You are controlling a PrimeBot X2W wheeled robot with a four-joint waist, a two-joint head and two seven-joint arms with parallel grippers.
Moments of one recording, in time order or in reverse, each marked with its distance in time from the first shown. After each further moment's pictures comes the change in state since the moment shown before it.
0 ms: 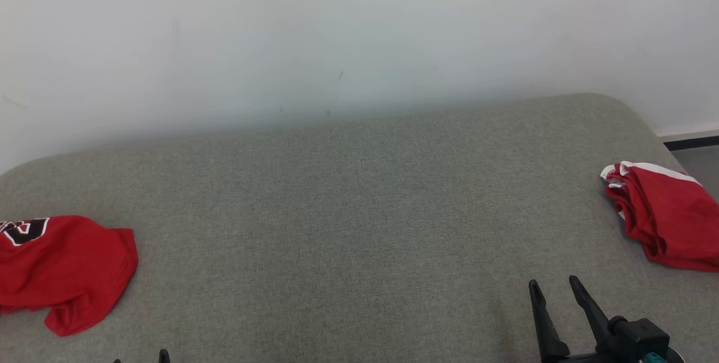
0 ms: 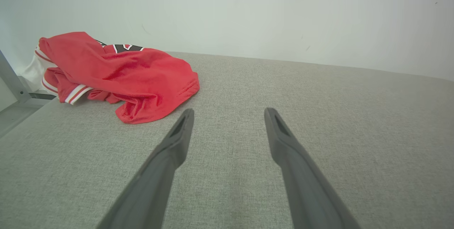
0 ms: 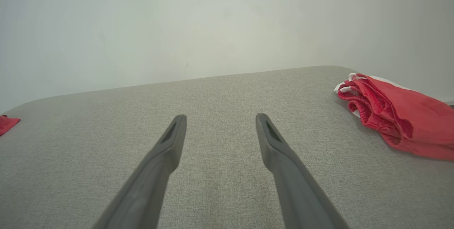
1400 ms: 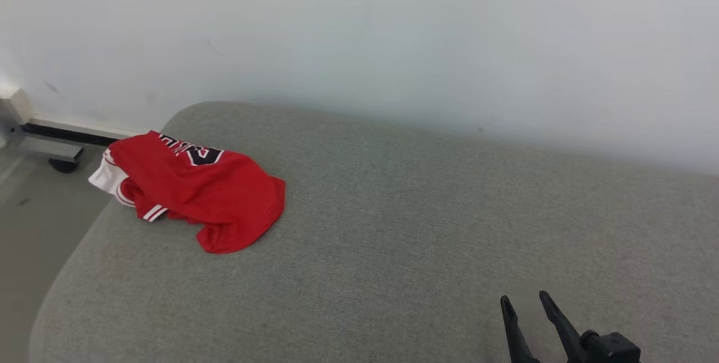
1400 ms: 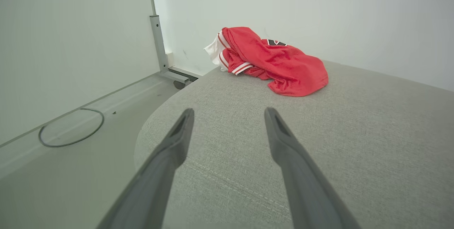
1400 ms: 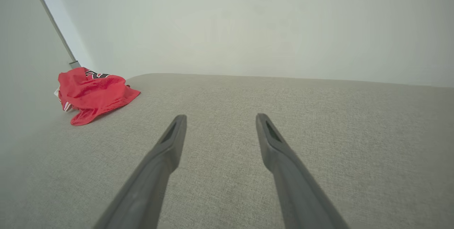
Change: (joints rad) left arm 0.051 0.000 0.093 -0.037 0.031 -0.008 0.000; right arm 0.029 0.045 0.053 -0.007 0.007 0.000 0.000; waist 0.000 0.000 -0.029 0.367
